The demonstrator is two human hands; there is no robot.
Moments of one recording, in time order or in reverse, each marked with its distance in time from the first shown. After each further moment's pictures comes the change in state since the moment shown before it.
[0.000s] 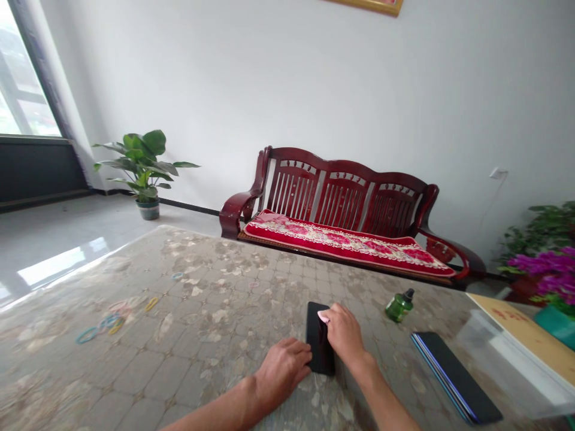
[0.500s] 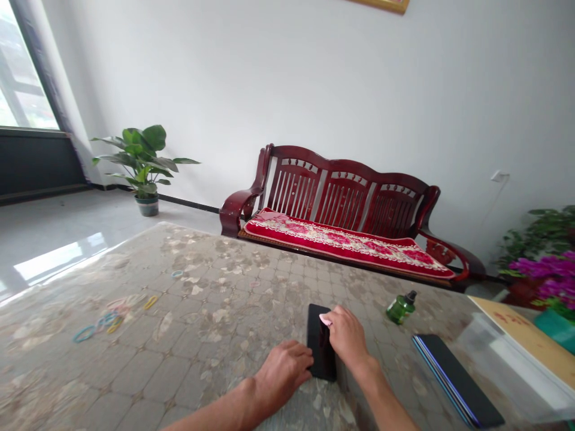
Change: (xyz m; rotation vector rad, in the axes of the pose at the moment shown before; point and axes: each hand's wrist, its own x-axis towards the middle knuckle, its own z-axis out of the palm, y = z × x) left_hand -0.003 -0.006 0.007 -0.043 0.018 0.043; right_hand -0.002 -0.002 -0.002 -0.032 -0.016 0.022
